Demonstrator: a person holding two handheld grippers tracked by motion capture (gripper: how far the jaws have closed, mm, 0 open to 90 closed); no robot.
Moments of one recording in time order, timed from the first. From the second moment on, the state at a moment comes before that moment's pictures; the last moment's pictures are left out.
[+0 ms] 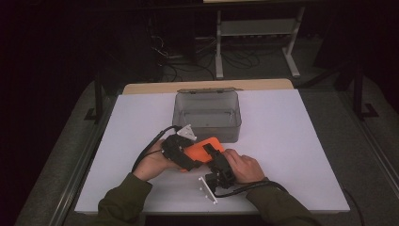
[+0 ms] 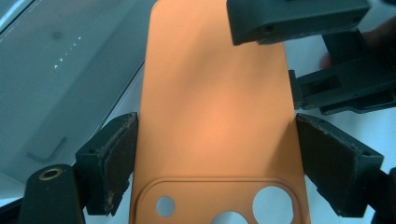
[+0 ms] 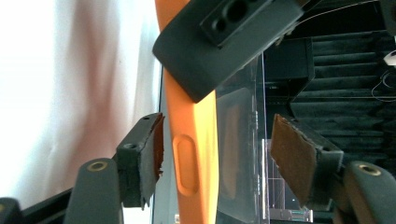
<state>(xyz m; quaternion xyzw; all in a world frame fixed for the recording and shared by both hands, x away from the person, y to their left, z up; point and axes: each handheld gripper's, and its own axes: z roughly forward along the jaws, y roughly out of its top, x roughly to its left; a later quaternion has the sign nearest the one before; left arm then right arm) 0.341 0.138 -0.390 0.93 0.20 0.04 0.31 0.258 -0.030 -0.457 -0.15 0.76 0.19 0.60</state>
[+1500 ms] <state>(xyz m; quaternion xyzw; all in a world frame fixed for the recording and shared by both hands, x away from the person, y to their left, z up) 0.342 0.139 -0.389 0.93 0.21 0.03 0.31 0.254 -0.028 -0.460 -0.16 0.77 0.16 0.59</state>
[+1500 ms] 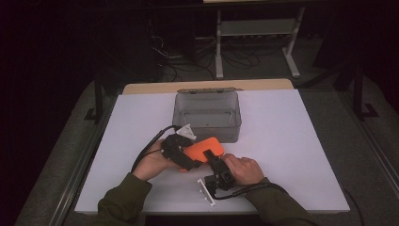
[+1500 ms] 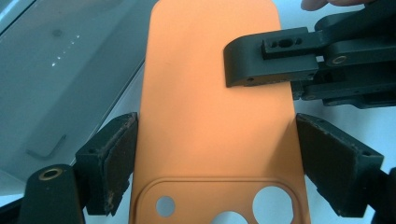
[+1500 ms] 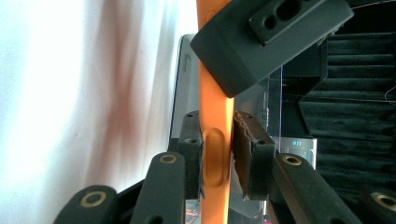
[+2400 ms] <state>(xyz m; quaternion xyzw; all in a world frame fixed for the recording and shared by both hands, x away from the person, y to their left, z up) 0.345 0.144 -0.387 0.91 0.21 0.00 0.35 0.250 -0.030 -0.461 -0.17 0.74 0.15 0.63</state>
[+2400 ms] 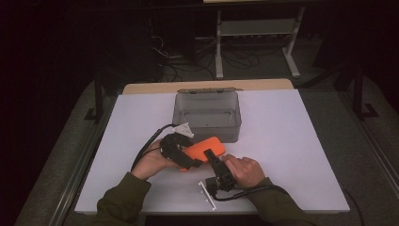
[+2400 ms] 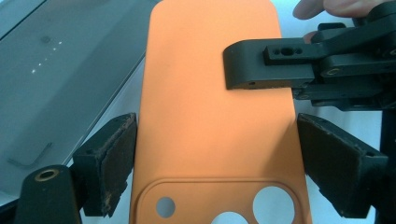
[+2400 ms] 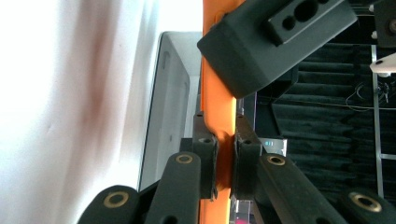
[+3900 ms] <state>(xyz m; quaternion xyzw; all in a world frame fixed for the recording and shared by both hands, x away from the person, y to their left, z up) 0.333 0.198 -0.375 0.90 0.23 0.04 0.37 0.252 -0.033 -0.460 -0.17 0.75 0.15 0.63</state>
